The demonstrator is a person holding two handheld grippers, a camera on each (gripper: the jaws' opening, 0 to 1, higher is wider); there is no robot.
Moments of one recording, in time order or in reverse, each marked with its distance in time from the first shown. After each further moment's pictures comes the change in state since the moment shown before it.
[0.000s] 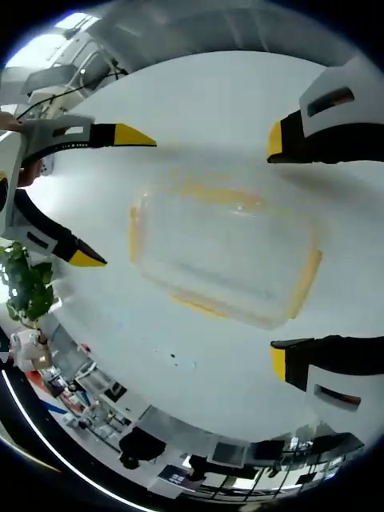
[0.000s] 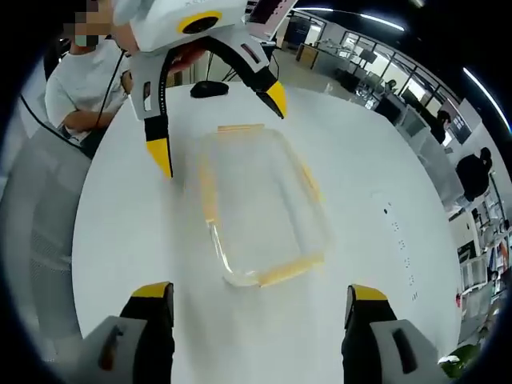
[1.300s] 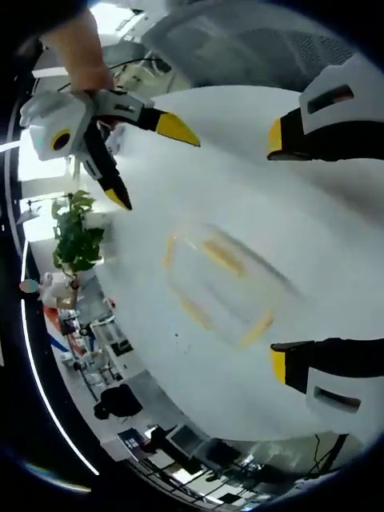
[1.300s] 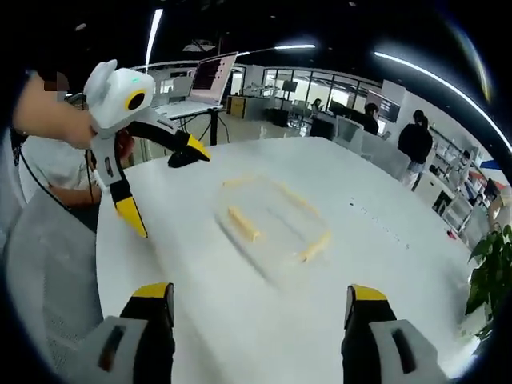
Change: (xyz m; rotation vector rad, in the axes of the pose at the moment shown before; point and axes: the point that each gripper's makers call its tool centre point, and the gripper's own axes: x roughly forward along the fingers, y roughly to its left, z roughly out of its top) left arm -0.061 -0.071 -0.010 -0.303 -0.308 0.125; right arm -0.052 0.068 -0.002 0.333 -0.343 -0.211
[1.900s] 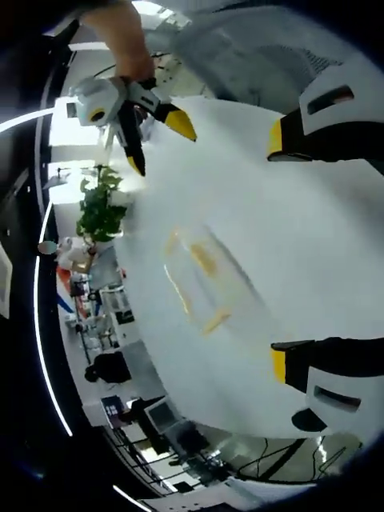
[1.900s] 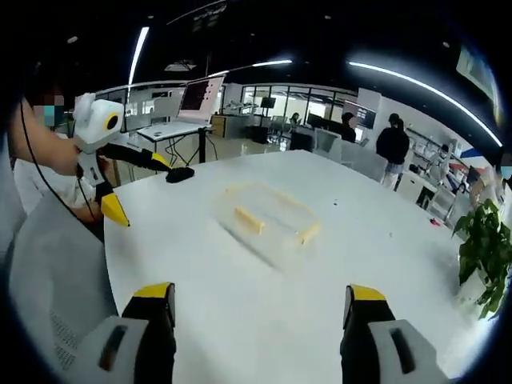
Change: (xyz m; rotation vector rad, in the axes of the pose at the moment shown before) left arm -0.058 -0.023 -0.036 -0.171 -0.086 0.102; right arm -0.045 0.026 -0.020 0.065 -0.103 -0.086
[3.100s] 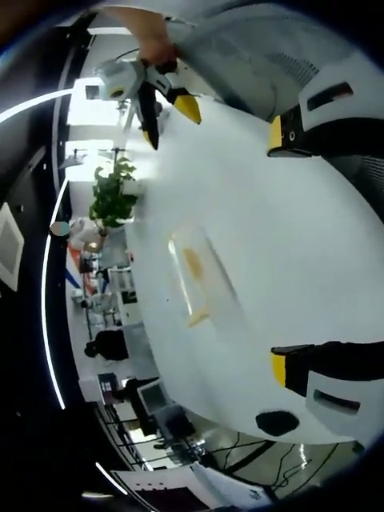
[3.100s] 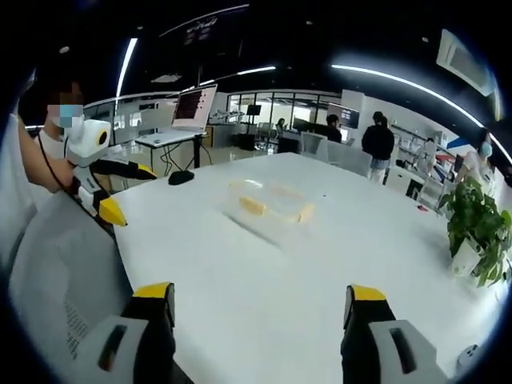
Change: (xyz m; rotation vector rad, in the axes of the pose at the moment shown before) left arm -0.021 -0.029 -0.019 -0.076 -0.077 0.062; right arm -0.039 0.016 -0.028 0.043 -0.045 -0.049
